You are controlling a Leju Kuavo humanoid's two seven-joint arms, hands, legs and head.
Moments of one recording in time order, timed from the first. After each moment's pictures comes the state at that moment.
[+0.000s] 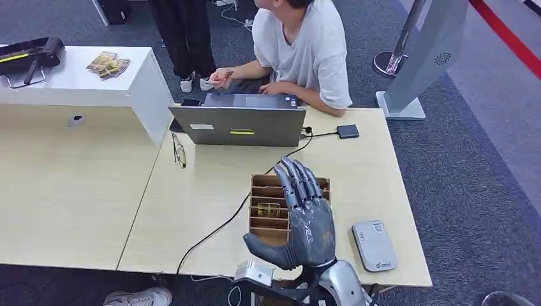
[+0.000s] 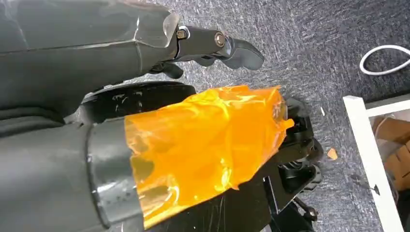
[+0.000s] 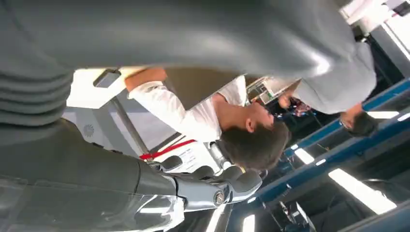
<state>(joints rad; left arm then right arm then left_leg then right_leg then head) -0.10 -0.12 -0.91 -0.15 0.72 0.42 -0.05 -0.11 -0.05 0.63 -1.62 1.14 -0.48 -0.01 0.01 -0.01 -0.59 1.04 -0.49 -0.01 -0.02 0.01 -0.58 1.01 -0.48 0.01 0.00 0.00</state>
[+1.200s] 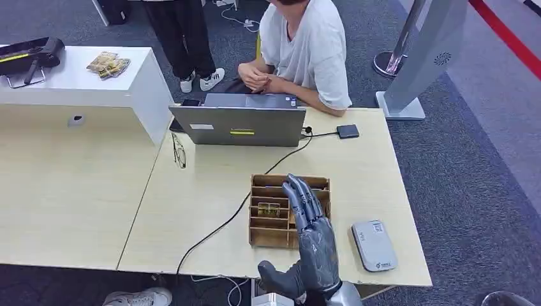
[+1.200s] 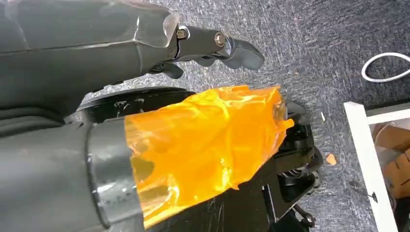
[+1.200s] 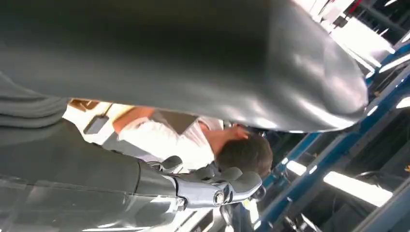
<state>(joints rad) -0.10 -0.12 -0.91 -0.15 0.75 0.44 -0.05 0.00 -0.05 0.65 -1.68 0.89 -0.54 -0.21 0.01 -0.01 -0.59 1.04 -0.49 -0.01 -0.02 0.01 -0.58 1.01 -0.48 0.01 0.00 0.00</state>
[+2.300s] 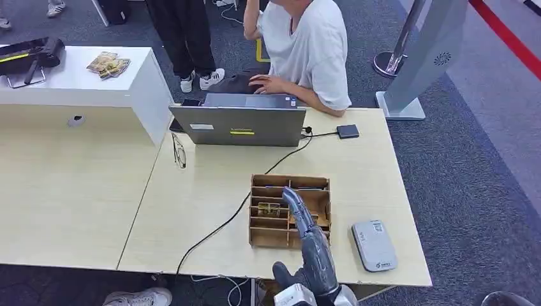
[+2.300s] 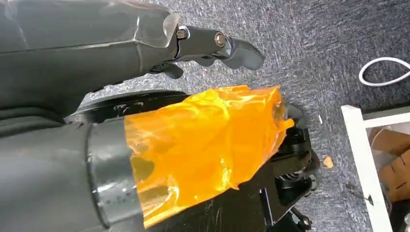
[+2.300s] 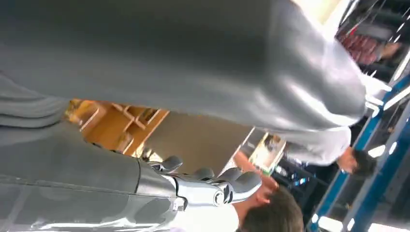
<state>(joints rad) -0.10 -0.12 -0.91 -0.15 0.76 0.45 -0.06 0.07 -0.05 0.60 -1.68 0.59 -0.41 -0.33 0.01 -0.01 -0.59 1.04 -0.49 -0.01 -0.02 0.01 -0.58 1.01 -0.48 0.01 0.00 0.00</state>
